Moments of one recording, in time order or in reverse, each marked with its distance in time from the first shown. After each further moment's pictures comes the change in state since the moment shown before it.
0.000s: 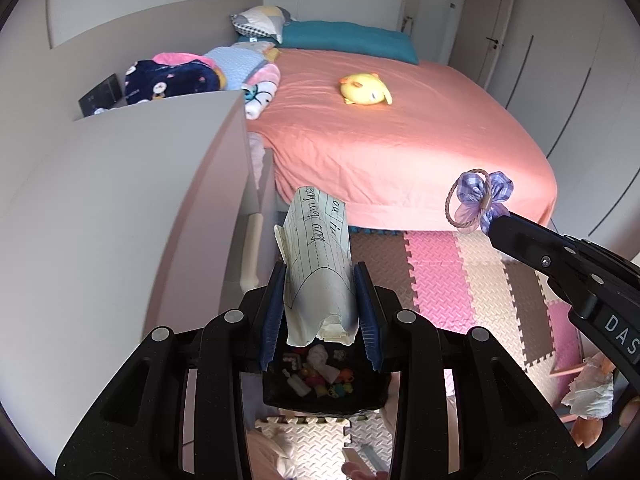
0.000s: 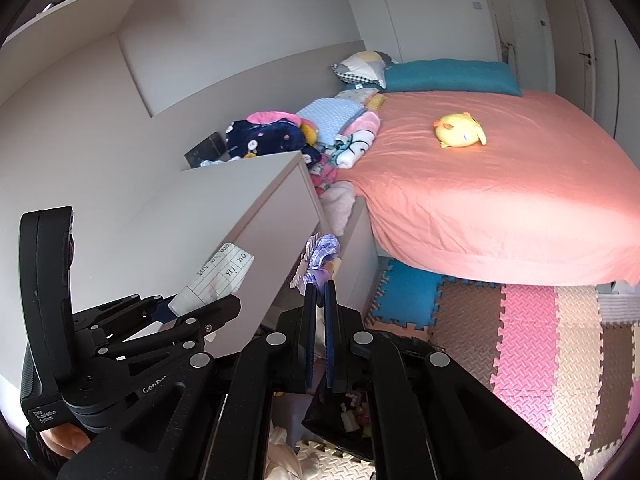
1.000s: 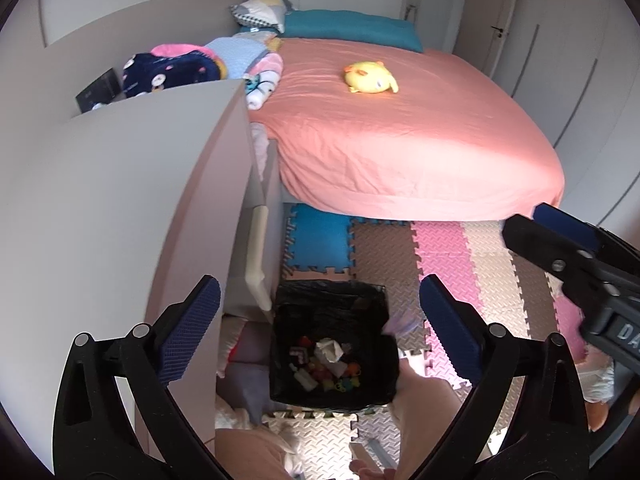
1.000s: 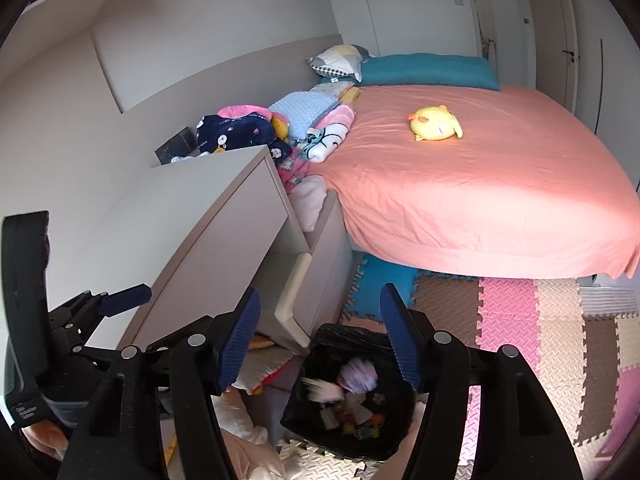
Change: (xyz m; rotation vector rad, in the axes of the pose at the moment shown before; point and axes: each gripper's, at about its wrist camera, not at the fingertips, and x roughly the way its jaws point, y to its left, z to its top) left arm 0.014 0.004 0.003 -0.007 0.043 0.026; right arm 0.012 -0.014 0.004 0.012 0.018 -0.087
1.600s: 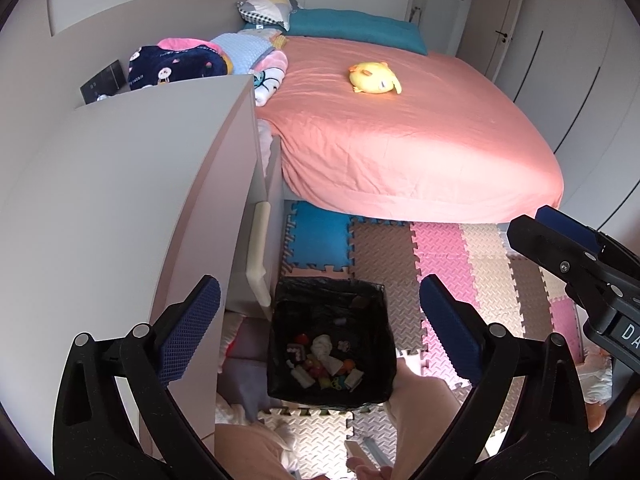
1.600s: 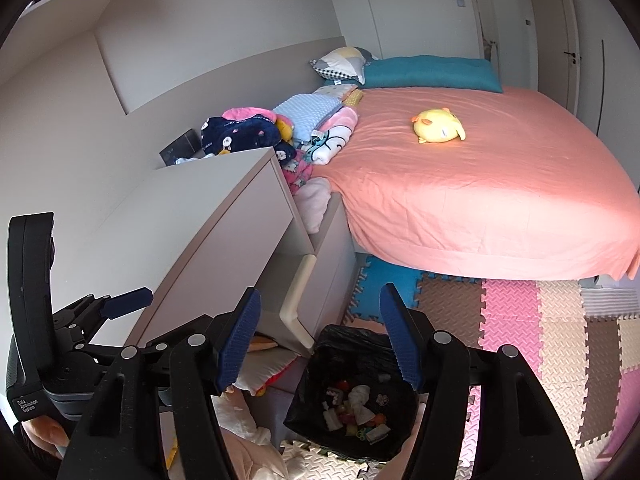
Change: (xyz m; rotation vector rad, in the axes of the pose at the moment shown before) left arm -0.004 0.007 -0.001 -0.010 -0.001 -0.004; right arm -0.003 0.003 0.000 -0.006 -0.006 0.009
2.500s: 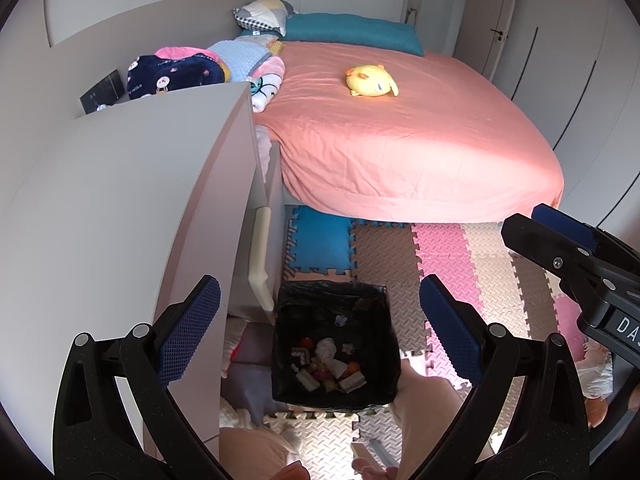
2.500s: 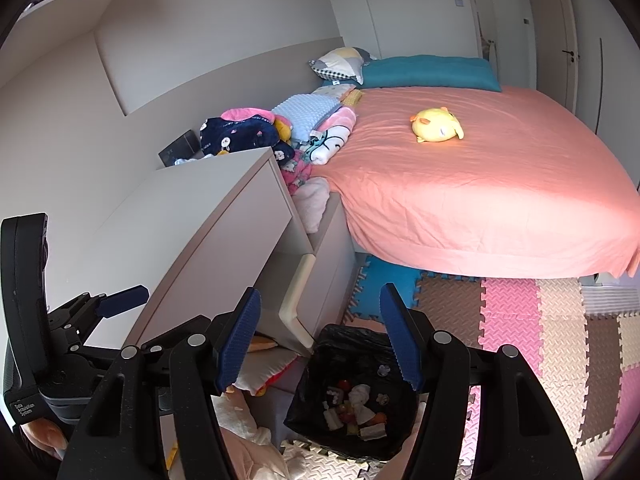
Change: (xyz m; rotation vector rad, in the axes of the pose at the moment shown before) left arm -0.005 -0.004 -0.002 0.026 -0.019 0.008; right arm -0.002 -0.001 0.000 0.005 -0.003 -0.002
